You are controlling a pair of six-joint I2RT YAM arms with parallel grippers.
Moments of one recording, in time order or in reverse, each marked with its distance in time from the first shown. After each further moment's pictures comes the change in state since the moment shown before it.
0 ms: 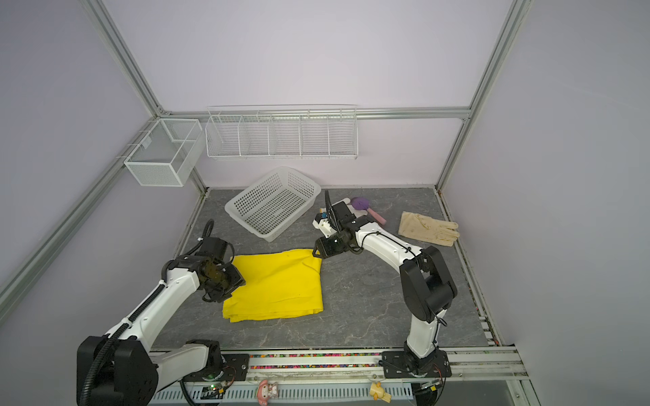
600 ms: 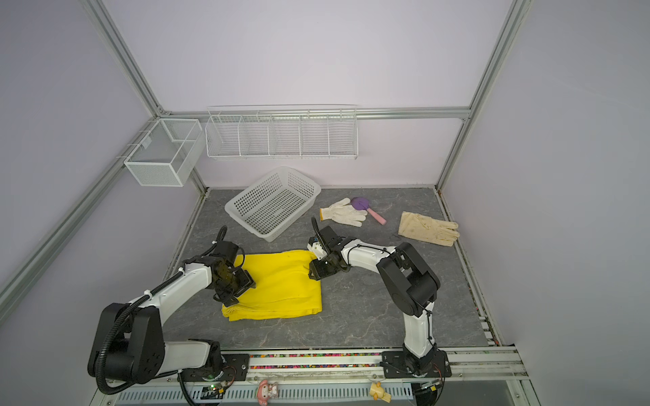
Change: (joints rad) left arm -0.027 0.159 -0.047 0.134 0.000 -0.022; right arm 0.095 0.109 -0.169 0.195 0.111 0.078
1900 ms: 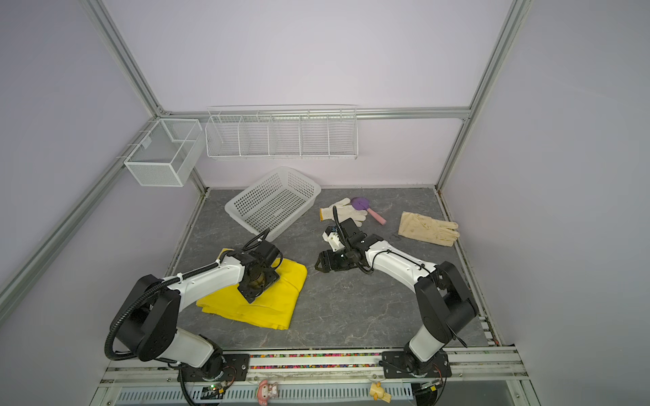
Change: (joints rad) left arm -0.367 0.185 0.121 0.018 -0.307 -0.408; right arm -0.097 -0.299 -0.104 -0.072 -0.076 0.114
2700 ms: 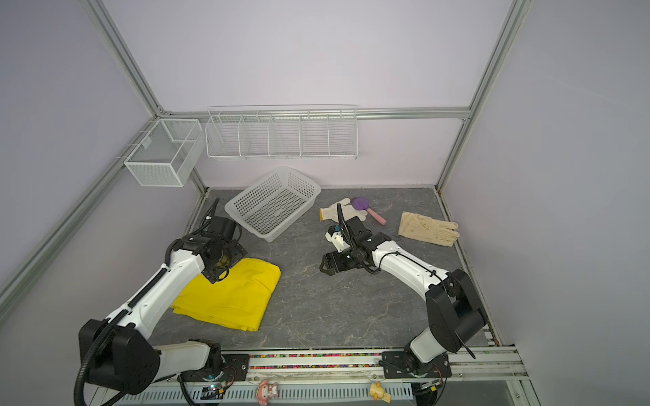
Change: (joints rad) left arm 0.294 -0.273 0.165 -0.166 -0.080 0.162; right arm -0.032 -0.069 0.011 -0.107 0.023 -0.169
